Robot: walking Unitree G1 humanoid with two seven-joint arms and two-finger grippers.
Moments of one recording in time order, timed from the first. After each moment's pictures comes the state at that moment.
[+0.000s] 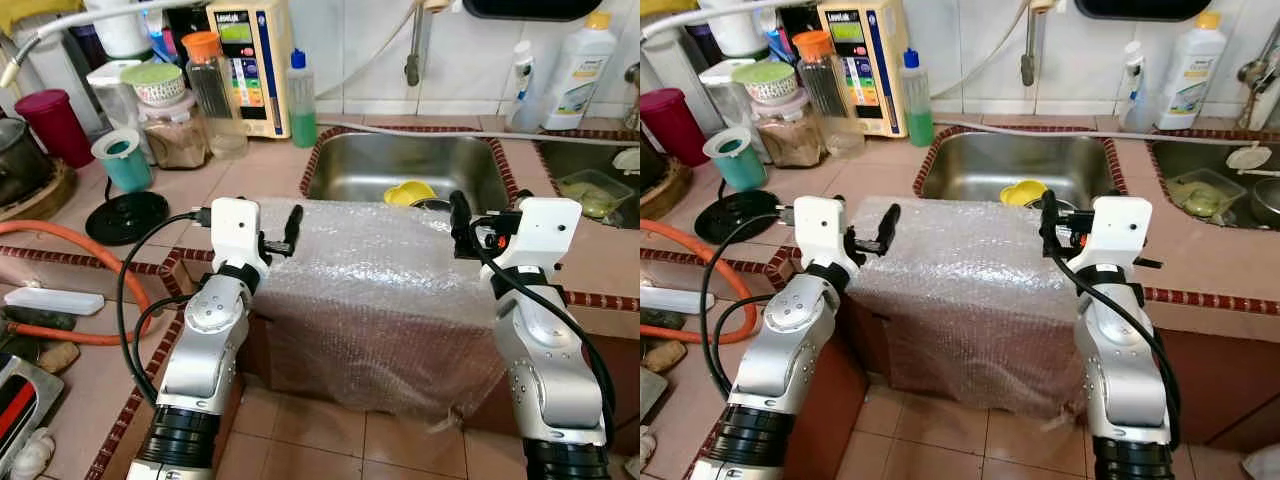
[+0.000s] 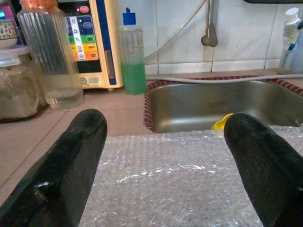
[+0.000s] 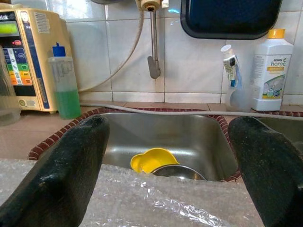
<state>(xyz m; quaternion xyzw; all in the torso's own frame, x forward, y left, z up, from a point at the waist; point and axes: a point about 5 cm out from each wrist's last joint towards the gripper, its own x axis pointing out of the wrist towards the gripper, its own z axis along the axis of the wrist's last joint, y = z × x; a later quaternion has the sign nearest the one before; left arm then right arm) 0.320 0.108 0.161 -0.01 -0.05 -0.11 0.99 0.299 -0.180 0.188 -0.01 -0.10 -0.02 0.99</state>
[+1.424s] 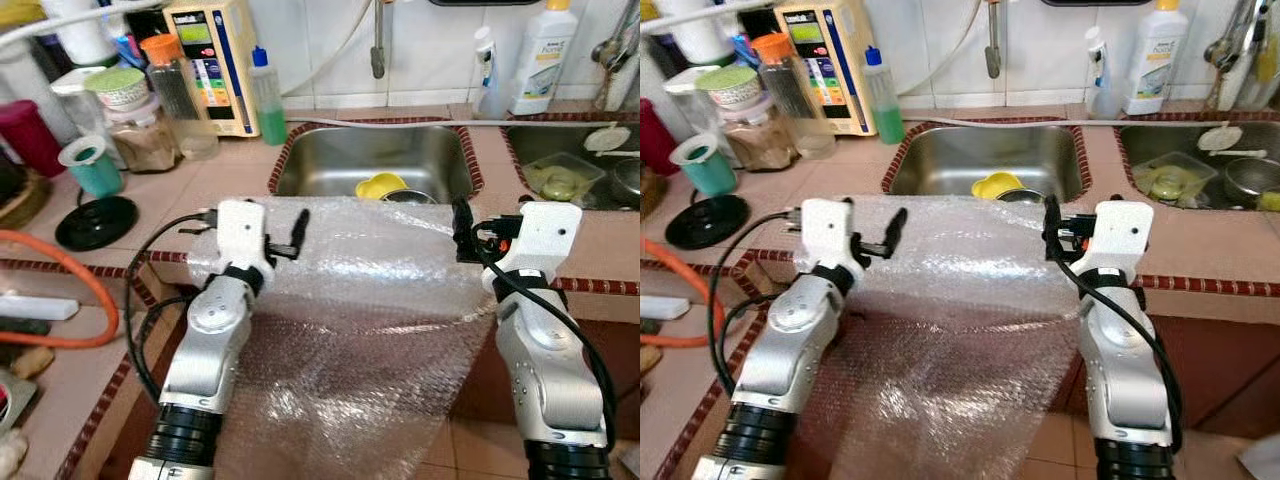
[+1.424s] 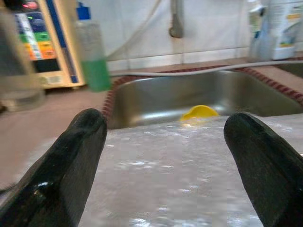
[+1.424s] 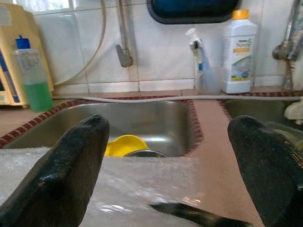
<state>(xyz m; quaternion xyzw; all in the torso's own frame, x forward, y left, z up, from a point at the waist) 0.320 0.099 0.156 -0.02 -0.04 -0.14 0.99 0.297 -0.188 0.181 -0.02 -0.09 -0.03 1.00</state>
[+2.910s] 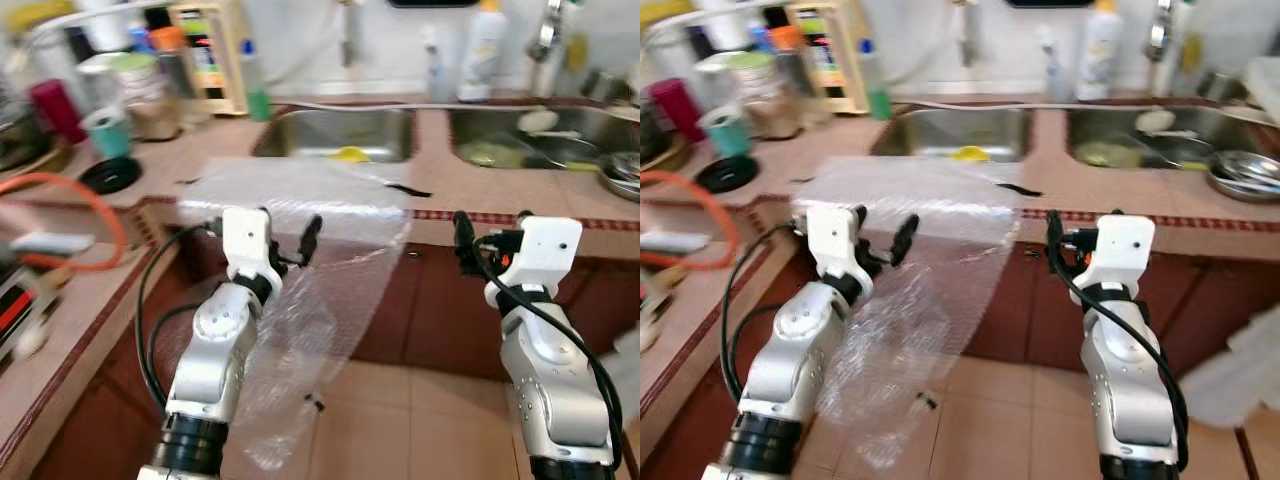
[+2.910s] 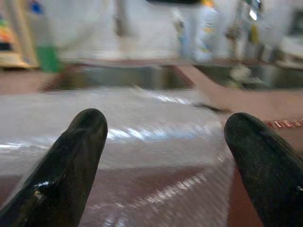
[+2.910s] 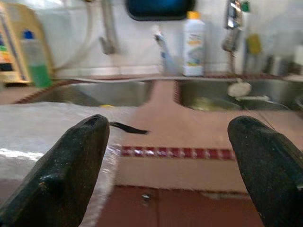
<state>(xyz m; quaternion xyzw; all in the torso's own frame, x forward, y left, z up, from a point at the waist) 0.315 0.092 0.144 -0.06 -0.02 -0.18 0.98 0.289 -0.188 0.169 -0.01 -0.07 -0.02 1.00</state>
